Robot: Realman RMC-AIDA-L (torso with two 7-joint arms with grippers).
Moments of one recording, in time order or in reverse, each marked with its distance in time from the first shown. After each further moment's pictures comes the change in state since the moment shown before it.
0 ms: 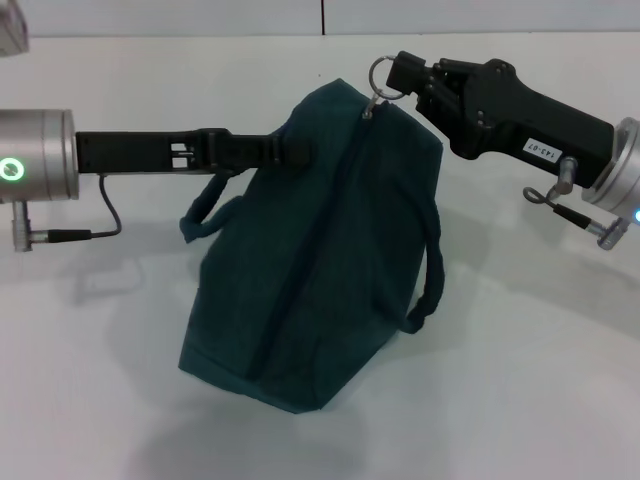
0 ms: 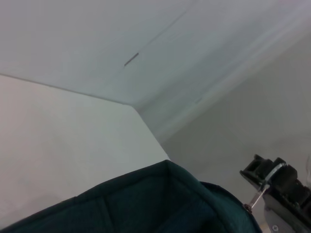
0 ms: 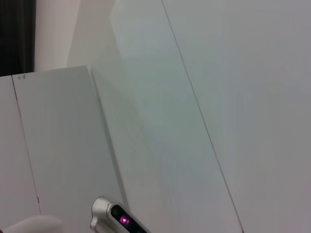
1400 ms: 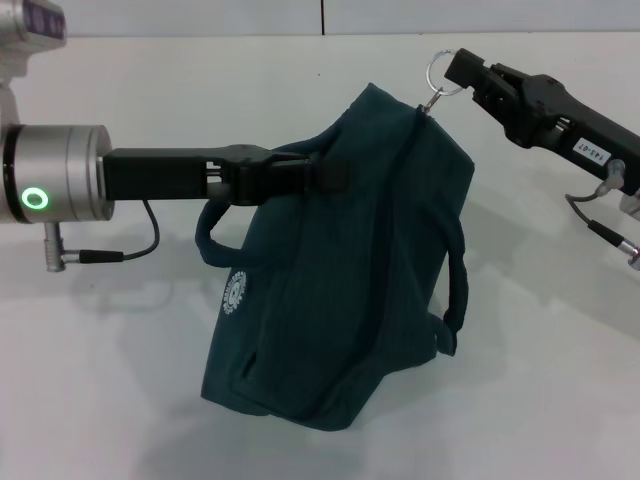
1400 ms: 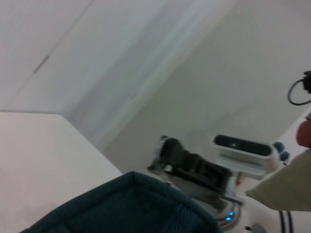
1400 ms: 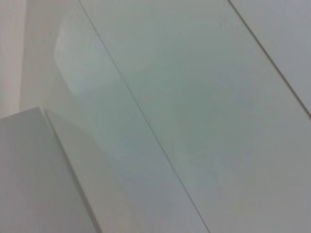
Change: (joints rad) left arm 0.008 -0.044 0.048 -0.004 -0.091 0.104 0.198; right arm -0.001 -0.005 0.052 0.165 0.083 -0.075 0.087
